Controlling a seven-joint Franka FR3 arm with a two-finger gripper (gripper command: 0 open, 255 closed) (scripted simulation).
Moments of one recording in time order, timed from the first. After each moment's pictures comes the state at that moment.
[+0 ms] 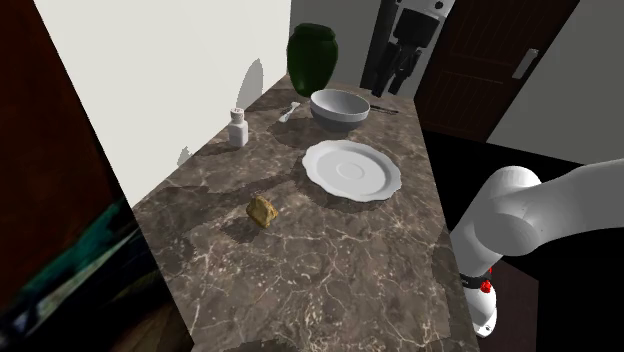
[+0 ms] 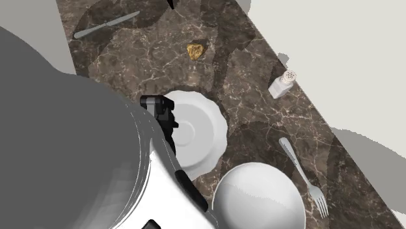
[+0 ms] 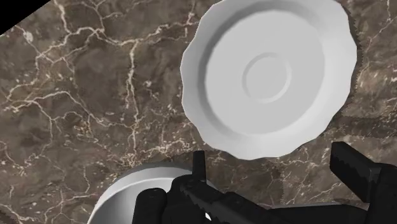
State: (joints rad) arm 0.01 -0.76 -0.04 -2.28 0.11 1.62 0.00
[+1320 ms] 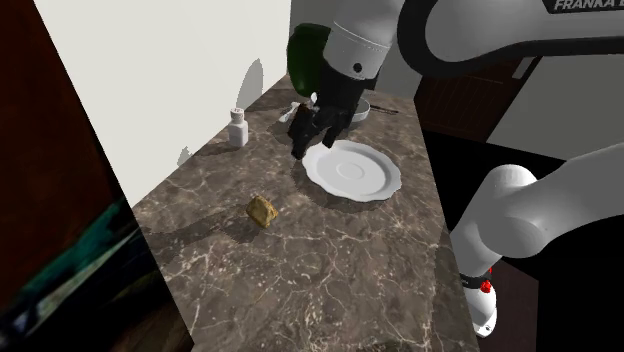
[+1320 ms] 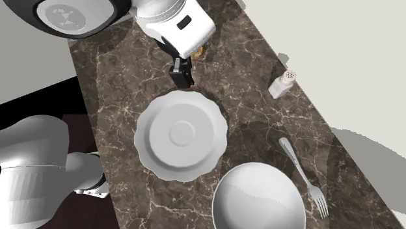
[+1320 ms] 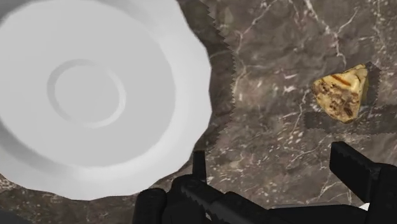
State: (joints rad) arm 0.10 -0.63 0.40 -2.37 0.28 1.99 0.42
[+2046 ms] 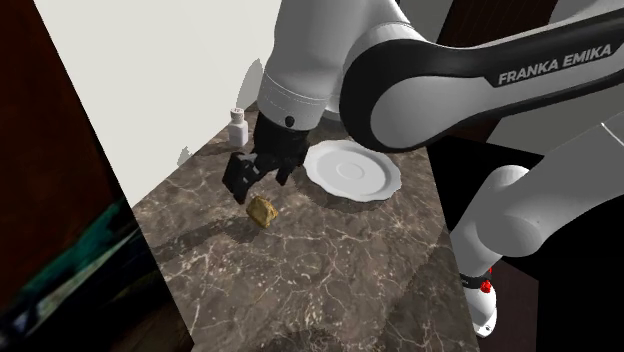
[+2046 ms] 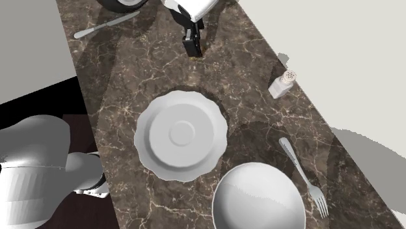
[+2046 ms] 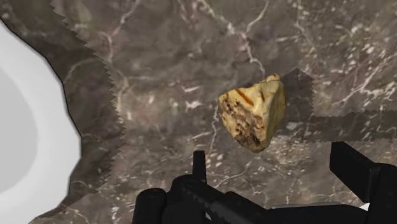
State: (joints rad) arm 0.06 -0.38 0.67 -2.27 0.20 2.19 0.69
